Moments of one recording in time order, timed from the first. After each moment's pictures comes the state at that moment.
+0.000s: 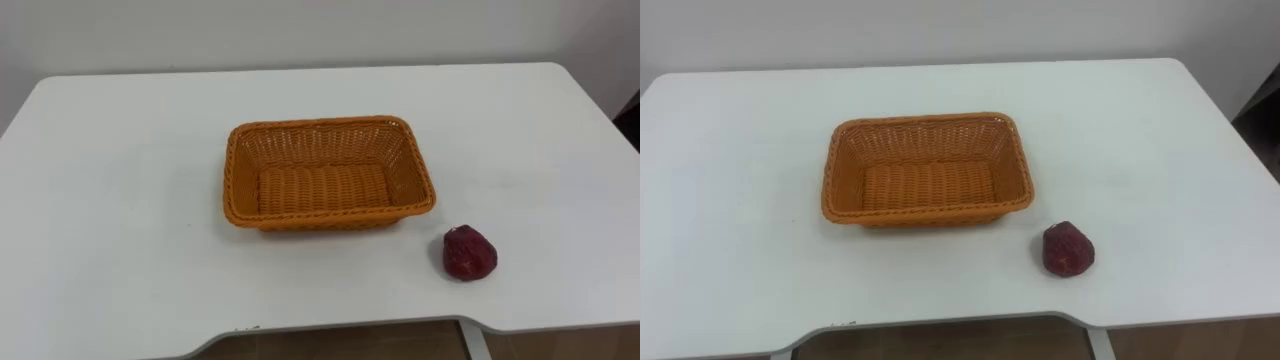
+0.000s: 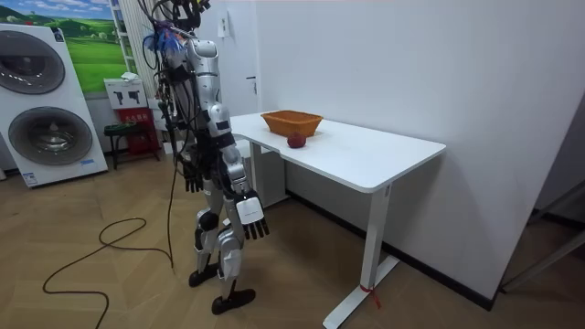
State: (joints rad) left arm 0.27 0.18 0.05 1.14 0.08 0.19 0.01; right arm 0.12 -0.23 0.05 1.30 0.41 0.05 0.00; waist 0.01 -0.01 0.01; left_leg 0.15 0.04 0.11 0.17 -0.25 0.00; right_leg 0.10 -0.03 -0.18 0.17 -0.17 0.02
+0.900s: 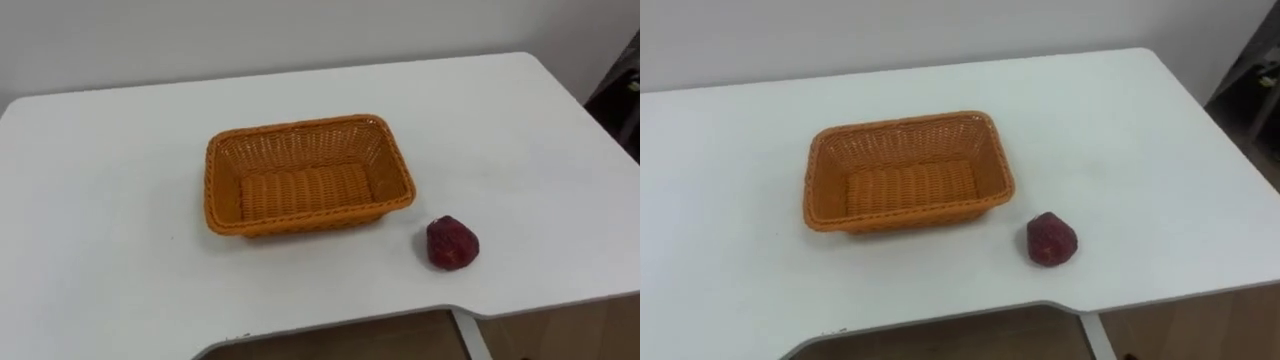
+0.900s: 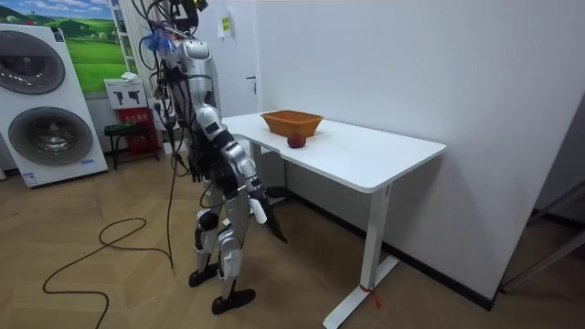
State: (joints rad) left arm 0.31 0.18 0.24 1.10 0.00 0.05 0.10; right arm 0.12 -0.22 -0.49 0.94 1.19 -0.04 -0.31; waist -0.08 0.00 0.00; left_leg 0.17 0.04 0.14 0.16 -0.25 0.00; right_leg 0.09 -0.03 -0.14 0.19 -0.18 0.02
